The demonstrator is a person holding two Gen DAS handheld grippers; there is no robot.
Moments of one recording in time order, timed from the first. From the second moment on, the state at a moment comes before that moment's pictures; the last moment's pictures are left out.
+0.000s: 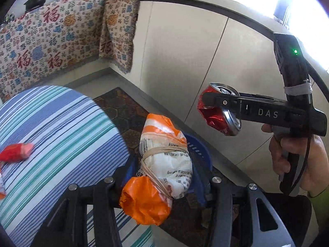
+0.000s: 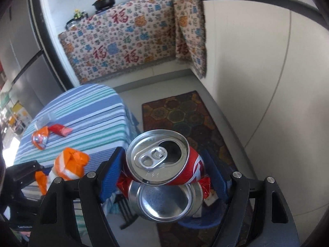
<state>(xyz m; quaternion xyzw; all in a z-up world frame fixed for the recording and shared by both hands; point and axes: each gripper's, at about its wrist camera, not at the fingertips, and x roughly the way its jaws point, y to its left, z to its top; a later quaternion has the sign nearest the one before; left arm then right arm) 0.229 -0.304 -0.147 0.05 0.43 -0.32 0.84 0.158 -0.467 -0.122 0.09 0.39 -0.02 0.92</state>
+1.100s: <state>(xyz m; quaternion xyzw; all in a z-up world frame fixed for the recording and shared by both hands) 0.285 -0.433 -0.257 0.09 0.46 -0.31 0.83 0.173 -0.605 -0.200 0.23 0.40 -0.11 0.88</state>
